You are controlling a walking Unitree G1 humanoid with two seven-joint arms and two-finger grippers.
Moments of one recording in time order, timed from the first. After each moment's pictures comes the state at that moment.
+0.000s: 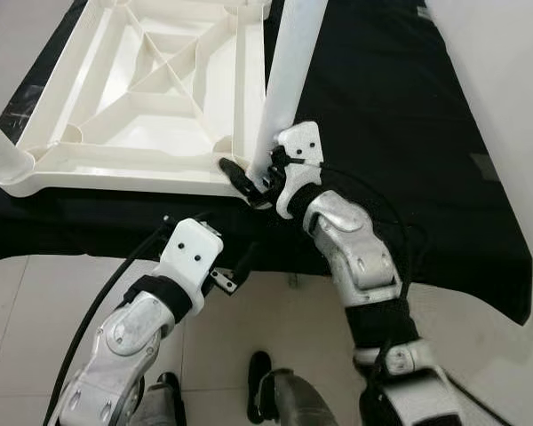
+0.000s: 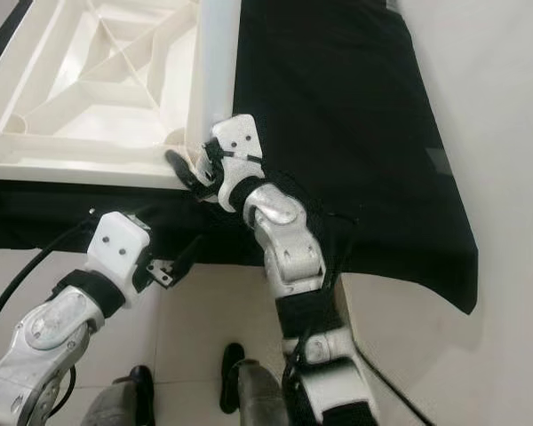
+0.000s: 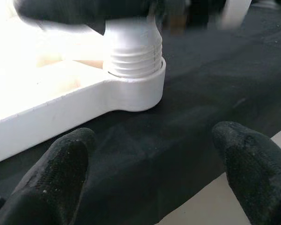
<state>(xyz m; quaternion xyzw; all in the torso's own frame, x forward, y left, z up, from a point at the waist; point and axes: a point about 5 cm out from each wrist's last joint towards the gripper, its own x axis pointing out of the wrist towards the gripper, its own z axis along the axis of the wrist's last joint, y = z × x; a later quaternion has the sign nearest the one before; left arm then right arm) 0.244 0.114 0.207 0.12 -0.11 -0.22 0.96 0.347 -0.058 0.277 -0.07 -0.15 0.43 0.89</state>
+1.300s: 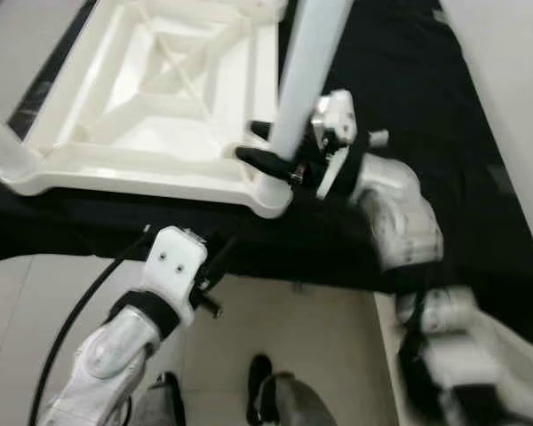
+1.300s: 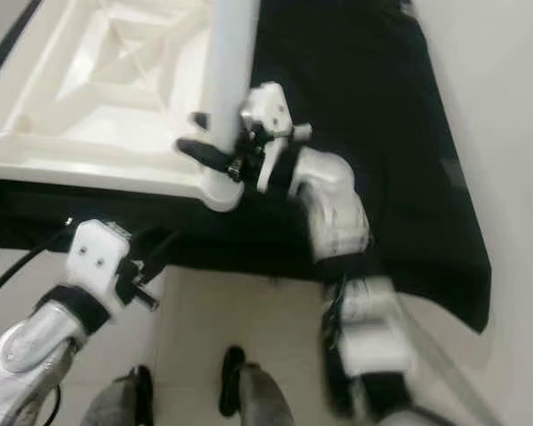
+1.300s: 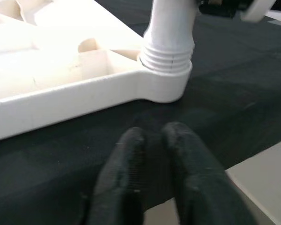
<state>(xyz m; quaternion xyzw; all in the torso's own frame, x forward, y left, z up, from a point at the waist) 0.219 0.127 0.204 0.08 -0.09 -0.23 0.97 0.338 -0.084 0.254 -0.03 -0.16 0.33 0.93</state>
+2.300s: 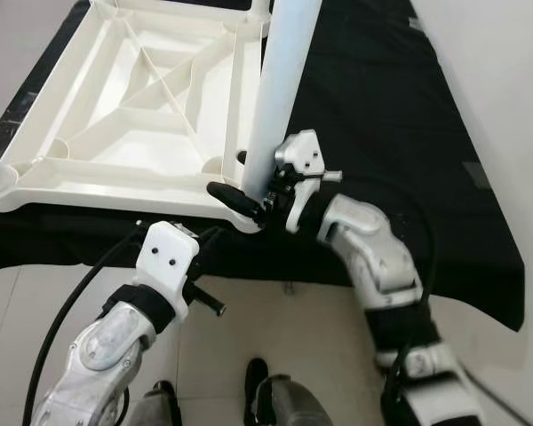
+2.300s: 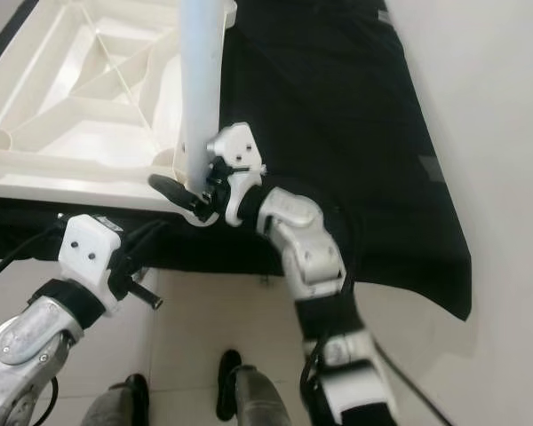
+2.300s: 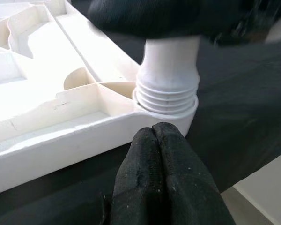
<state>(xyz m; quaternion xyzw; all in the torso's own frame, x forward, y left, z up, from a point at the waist) 0.228 0.132 0.213 0.09 -0.11 -0.22 0.97 0.339 -0.067 0.272 -0.07 -0.14 0.53 0.83</state>
